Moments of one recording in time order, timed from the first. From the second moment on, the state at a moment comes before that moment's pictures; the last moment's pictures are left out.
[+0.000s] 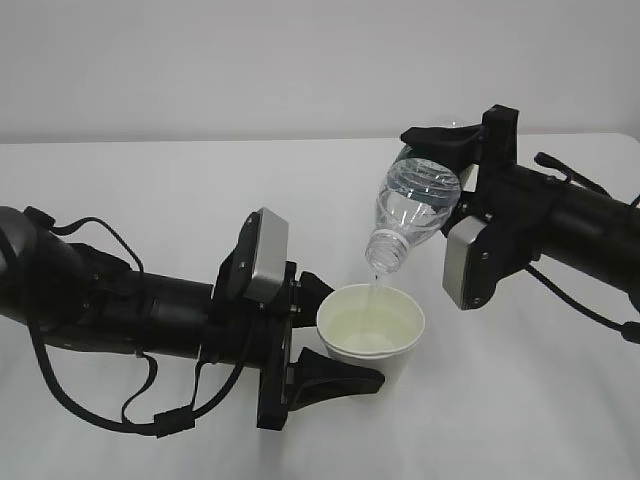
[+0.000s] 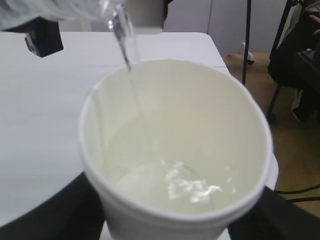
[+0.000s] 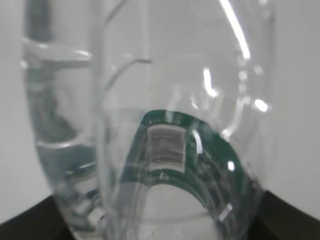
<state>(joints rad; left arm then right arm) -0.52 2.10 -0.87 1.20 -1.13 -0.42 0.16 1.85 -0.71 -0.63 -1.12 -1.38</state>
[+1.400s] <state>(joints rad) -0.52 2.10 -0.87 1.18 -1.13 -0.42 0.16 1.85 -0.71 -0.63 -1.12 -1.40</state>
